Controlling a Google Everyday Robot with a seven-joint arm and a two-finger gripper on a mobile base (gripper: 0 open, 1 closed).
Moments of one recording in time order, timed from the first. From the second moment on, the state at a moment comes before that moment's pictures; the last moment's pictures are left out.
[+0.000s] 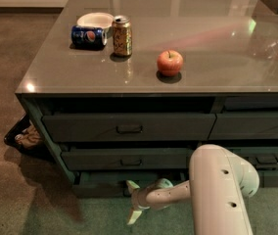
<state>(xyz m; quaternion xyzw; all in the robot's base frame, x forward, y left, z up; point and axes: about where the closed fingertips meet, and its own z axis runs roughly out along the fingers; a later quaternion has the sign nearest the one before) 0.524 0.047 0.164 -0.70 0.65 0.13 0.28</state>
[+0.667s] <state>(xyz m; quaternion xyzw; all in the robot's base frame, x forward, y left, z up) 0.516 0.050 0.161 -0.70 0.65 0.13 0.27</state>
